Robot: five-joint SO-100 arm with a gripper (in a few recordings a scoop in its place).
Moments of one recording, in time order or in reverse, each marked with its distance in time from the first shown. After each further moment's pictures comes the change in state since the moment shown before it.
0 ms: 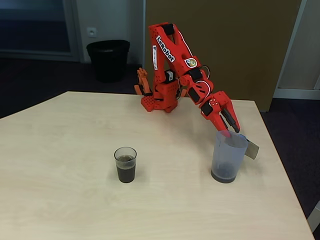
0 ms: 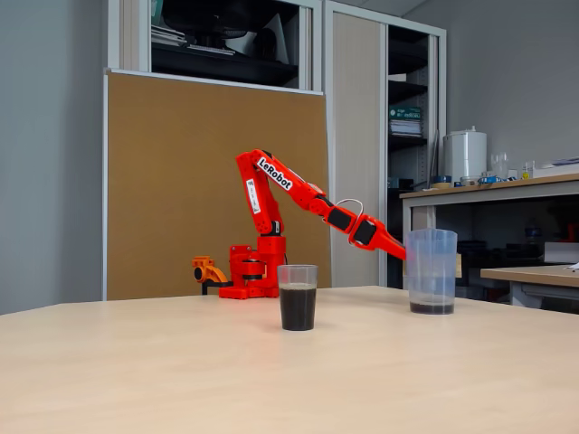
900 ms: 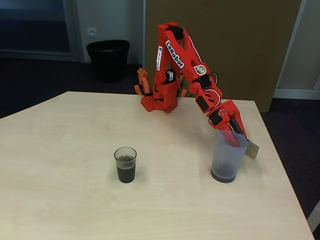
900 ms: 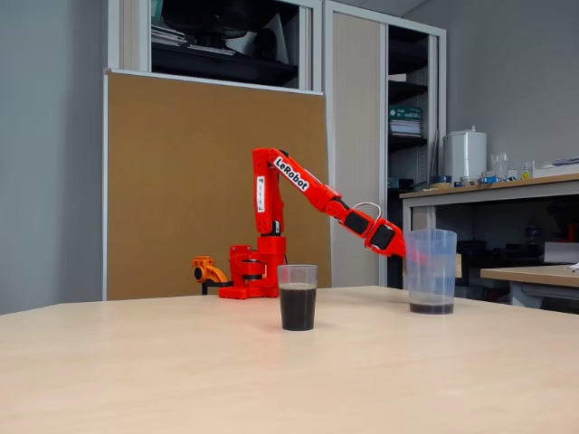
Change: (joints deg) arm -0.7 -17.0 -13.5 -0.1 -1.5
